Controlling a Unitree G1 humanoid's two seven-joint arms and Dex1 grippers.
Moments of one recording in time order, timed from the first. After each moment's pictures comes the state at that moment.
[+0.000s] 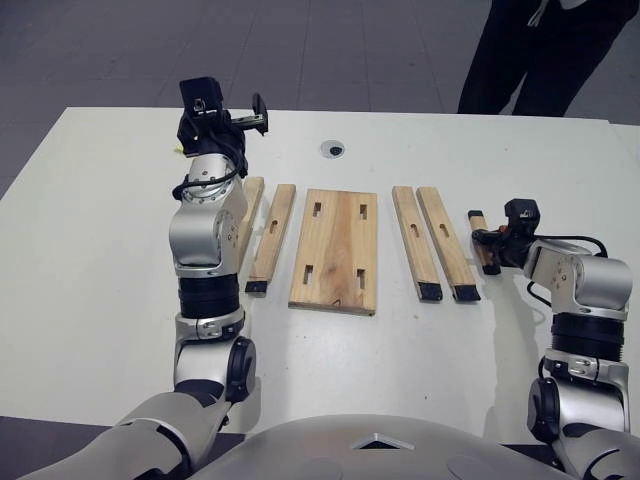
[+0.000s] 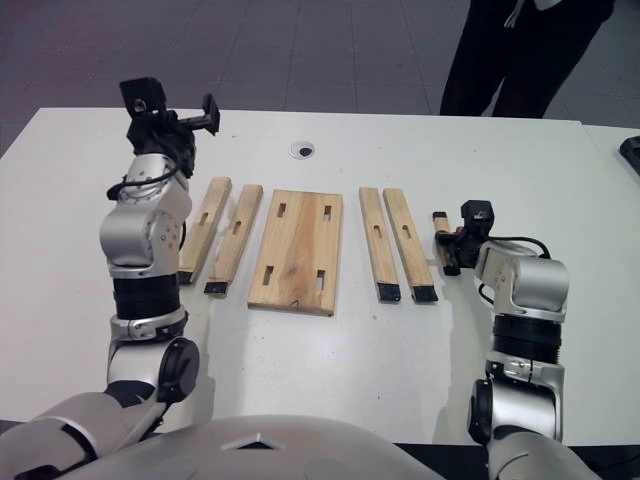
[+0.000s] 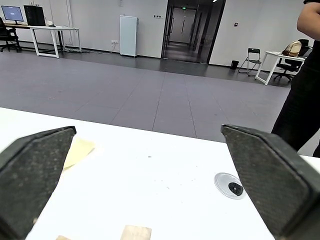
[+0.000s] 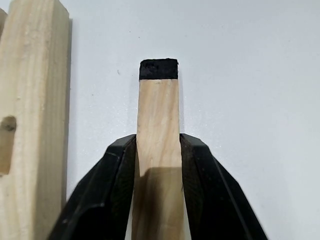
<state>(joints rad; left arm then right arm) -0.58 0.01 0.16 -0.07 -0.08 0.63 0.15 -0.31 -0.46 -0.26 0.04 0.25 1.11 0.29</state>
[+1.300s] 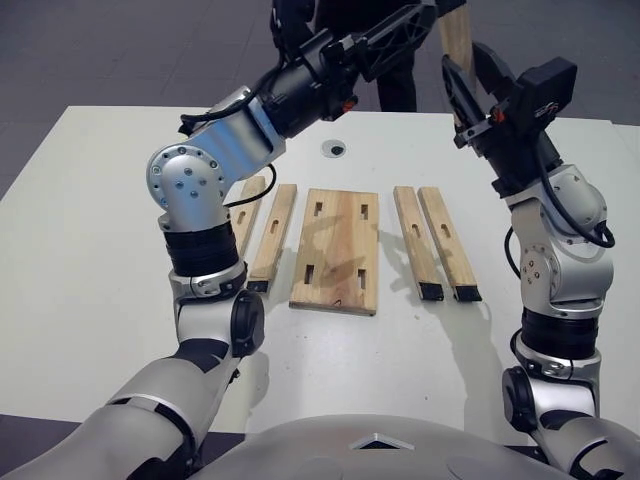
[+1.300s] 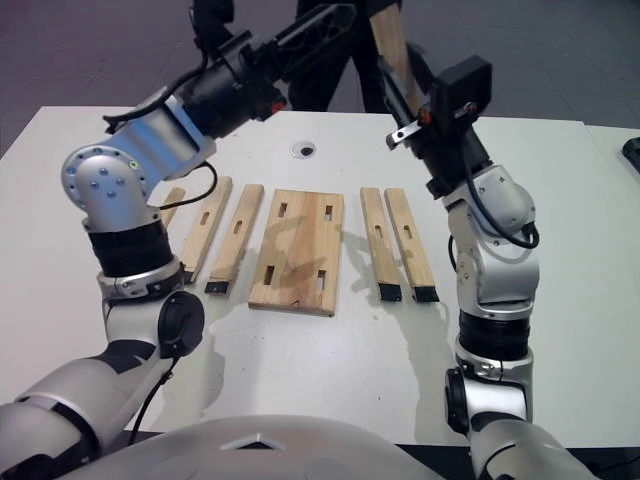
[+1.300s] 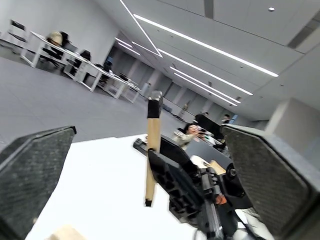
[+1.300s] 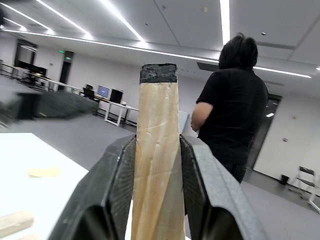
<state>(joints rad) -0.88 -0.02 0.27 -0.05 -1.00 1.07 -0.23 -0.39 -0.36 -0.07 -0.38 0.27 0.27 0.40</state>
